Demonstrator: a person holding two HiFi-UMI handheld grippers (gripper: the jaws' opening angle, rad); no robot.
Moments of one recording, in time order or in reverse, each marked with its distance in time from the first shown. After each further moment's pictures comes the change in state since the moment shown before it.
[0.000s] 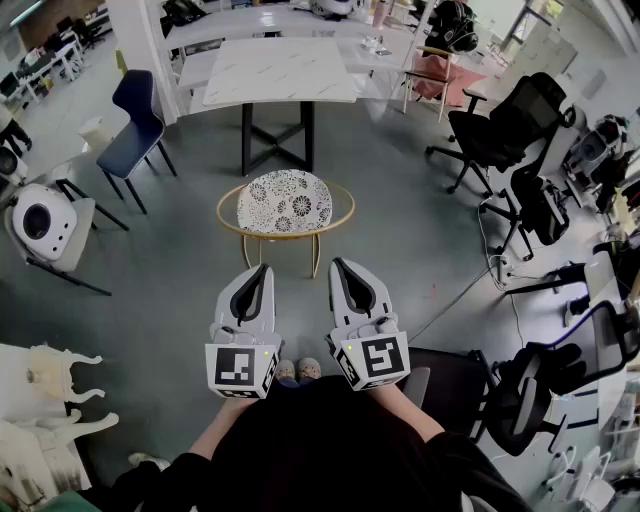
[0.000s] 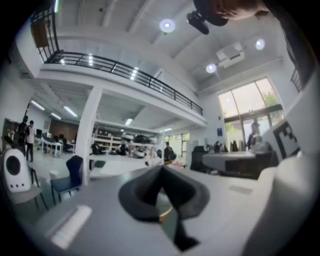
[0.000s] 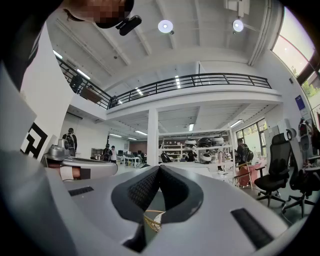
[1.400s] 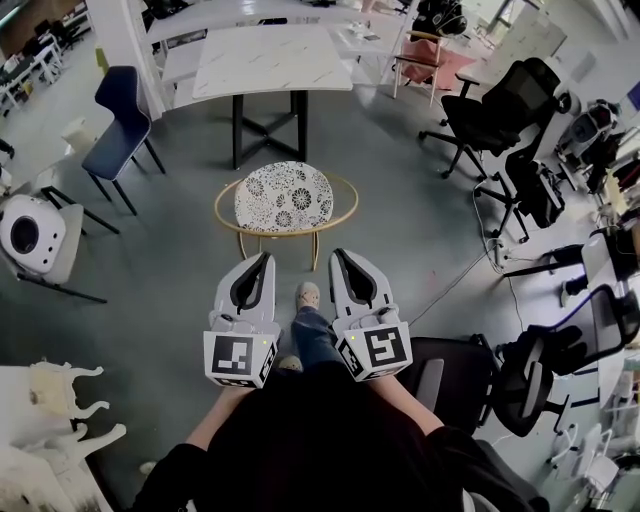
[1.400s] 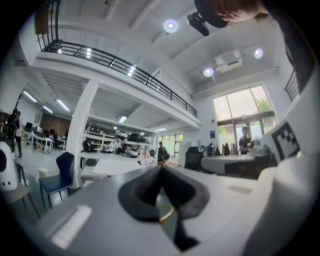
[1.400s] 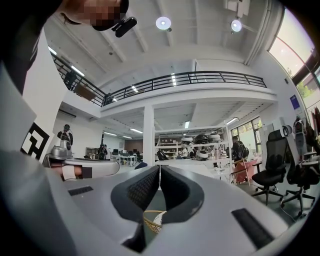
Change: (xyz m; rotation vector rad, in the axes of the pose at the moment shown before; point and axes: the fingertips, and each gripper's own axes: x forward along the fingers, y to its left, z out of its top) left arm 0.032 0.052 -0.017 -0.021 -0.004 -0.097; right arm 0.051 0.013 -0.024 0.025 0.022 -0.056
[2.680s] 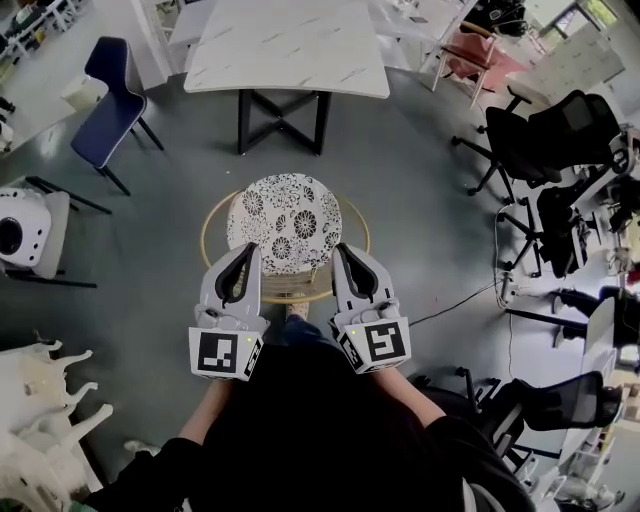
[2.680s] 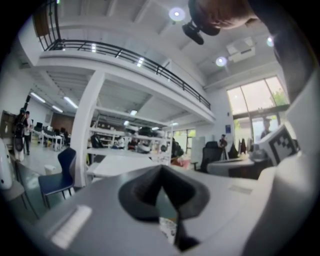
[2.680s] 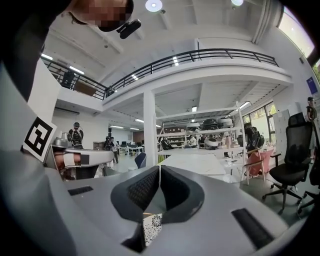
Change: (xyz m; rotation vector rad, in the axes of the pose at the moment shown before) left arm 0.233 0.119 -0.040 -0.014 0.051 0.128; right arm 0.237 -0.145 -0.068 0.024 0.124 0.135
